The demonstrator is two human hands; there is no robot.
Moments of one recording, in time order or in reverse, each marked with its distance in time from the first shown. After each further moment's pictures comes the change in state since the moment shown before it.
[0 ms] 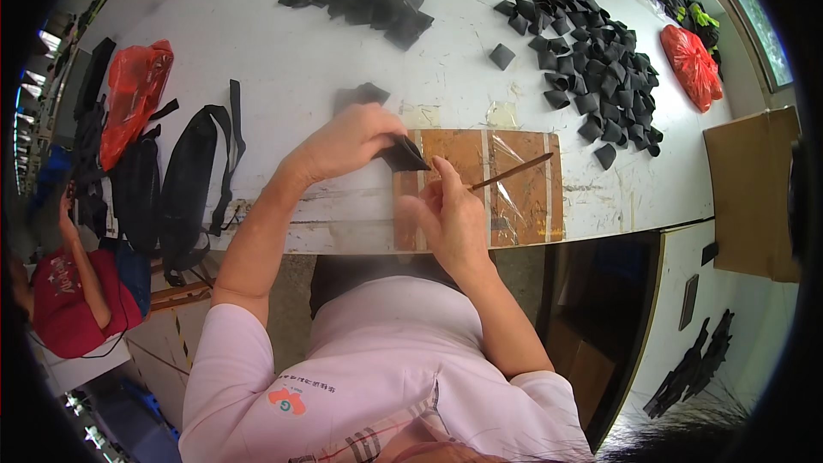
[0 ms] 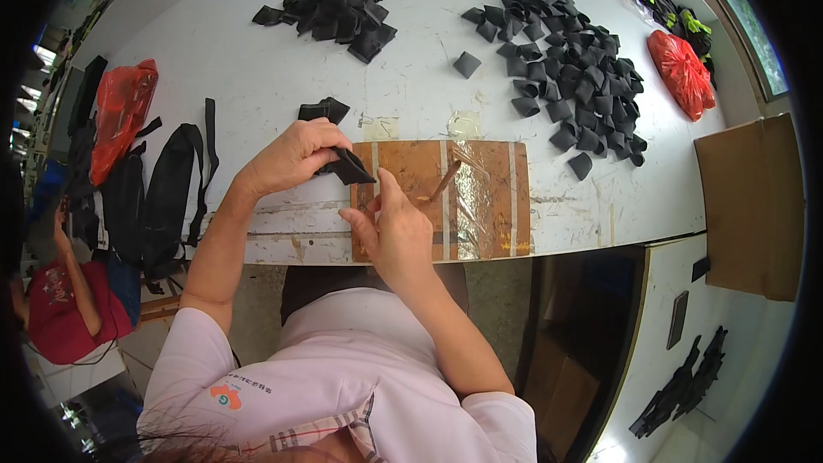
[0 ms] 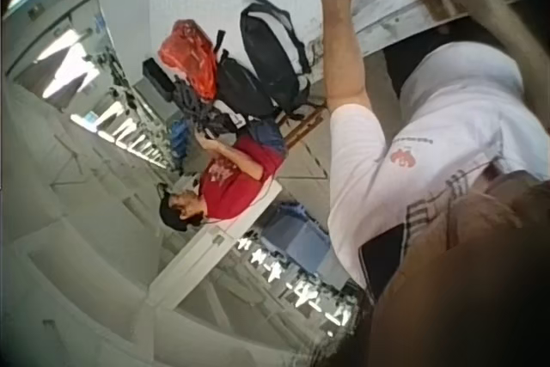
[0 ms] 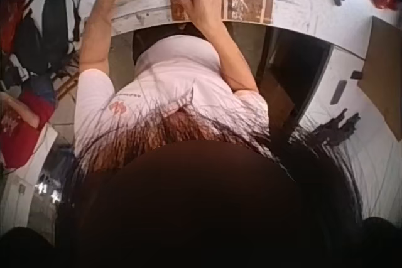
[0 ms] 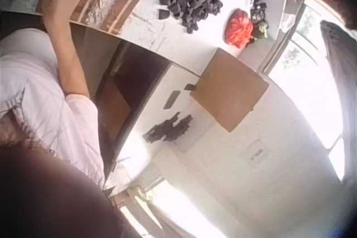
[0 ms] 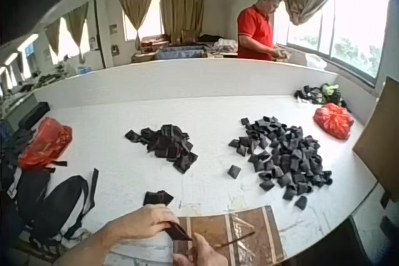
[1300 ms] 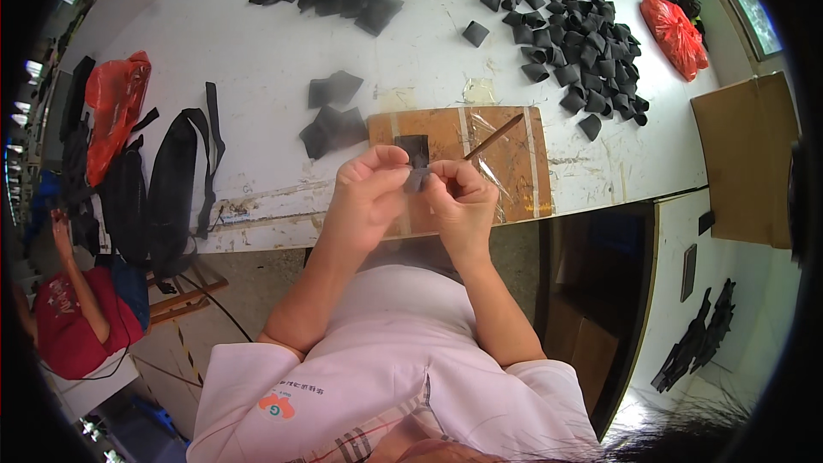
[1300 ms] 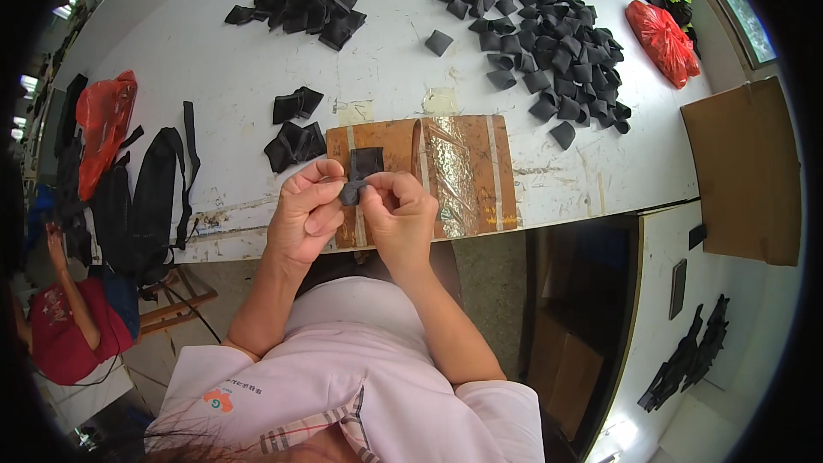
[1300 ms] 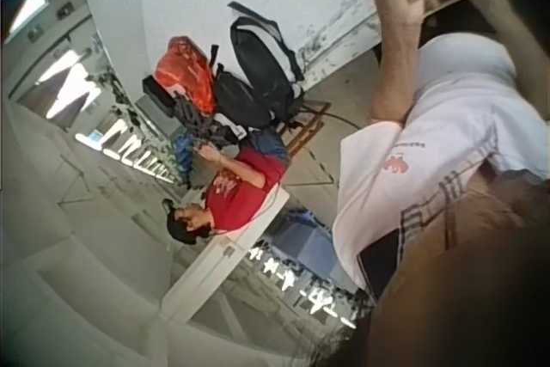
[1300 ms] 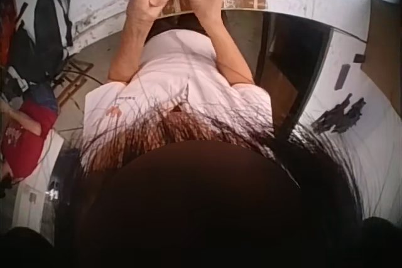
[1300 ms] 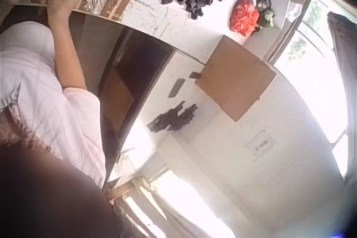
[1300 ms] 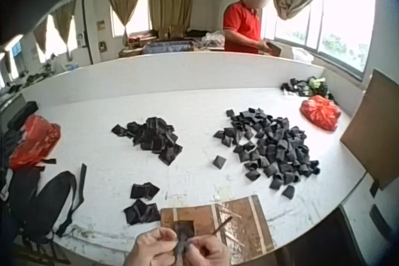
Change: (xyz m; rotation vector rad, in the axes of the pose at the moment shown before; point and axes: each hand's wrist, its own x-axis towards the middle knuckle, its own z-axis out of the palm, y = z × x) left_hand -0.035 0.066 0.076 -1.740 0.406 -0.485; right_hand -0.014 0.013 -0.008 0.541 0.225 0.335
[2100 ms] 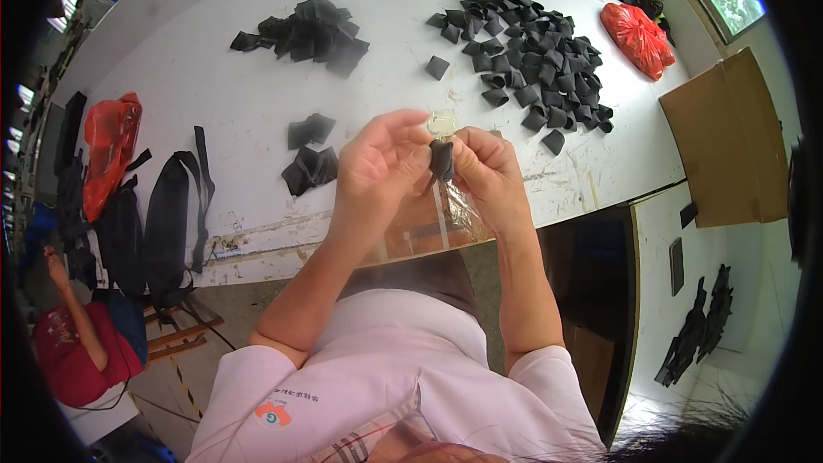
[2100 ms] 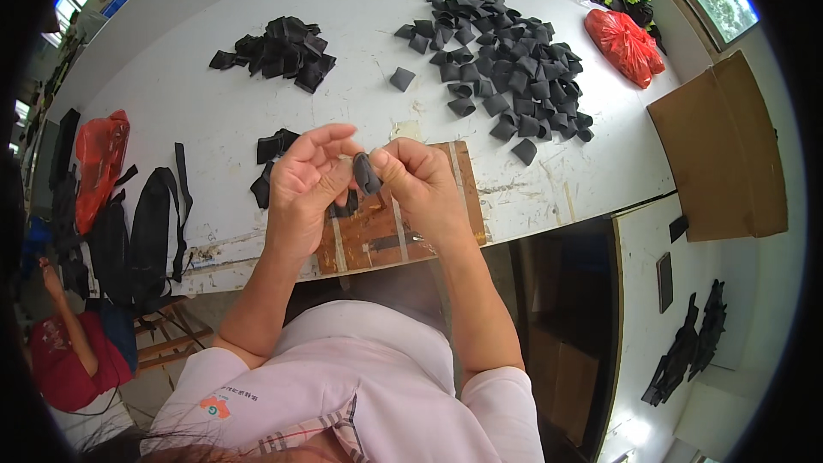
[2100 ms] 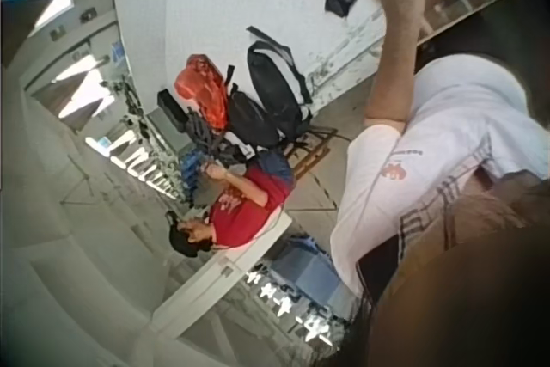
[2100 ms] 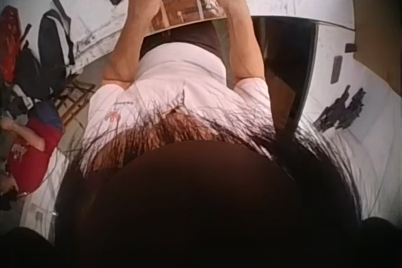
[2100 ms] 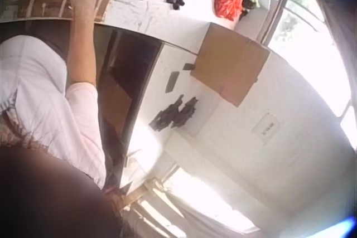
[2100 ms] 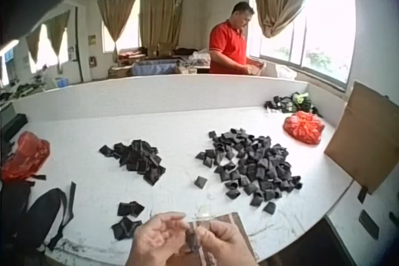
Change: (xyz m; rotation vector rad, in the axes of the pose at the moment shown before) left_hand 0.019 0.008 0.081 0.508 -0.253 0.495; right_hand 0.058 -0.064 -0.063 0.139 -0.452 0.000
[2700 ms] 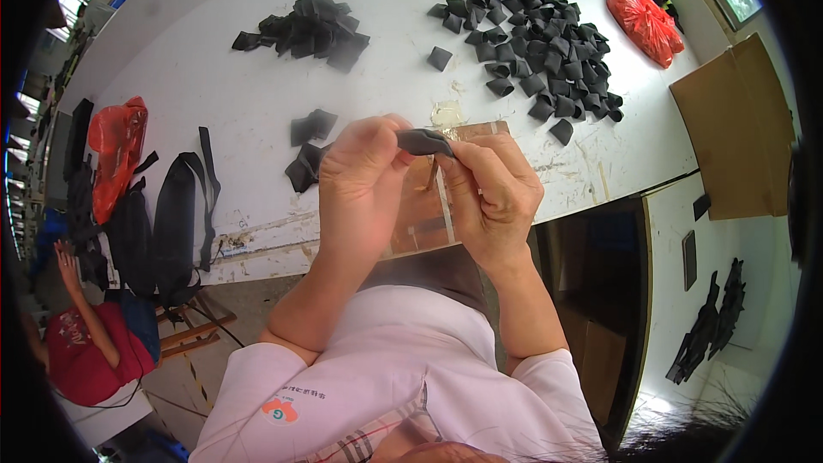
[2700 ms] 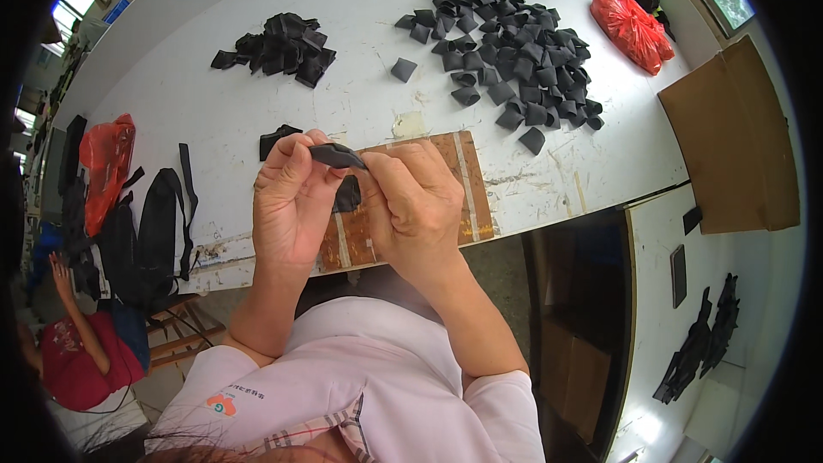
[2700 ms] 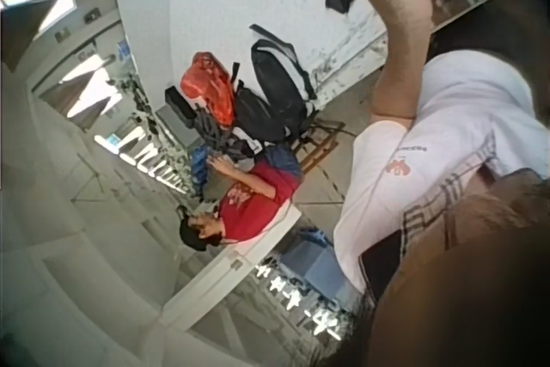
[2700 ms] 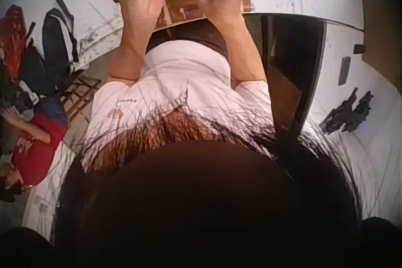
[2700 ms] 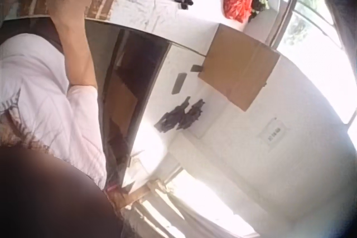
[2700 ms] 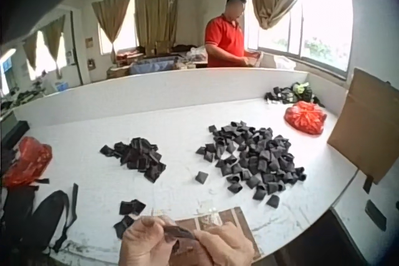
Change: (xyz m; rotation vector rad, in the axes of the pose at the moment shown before) left_hand -0.006 -0.002 0.004 -0.465 0.124 0.027; right_hand -0.020 -0.018 0.032 -0.761 0.413 -0.746
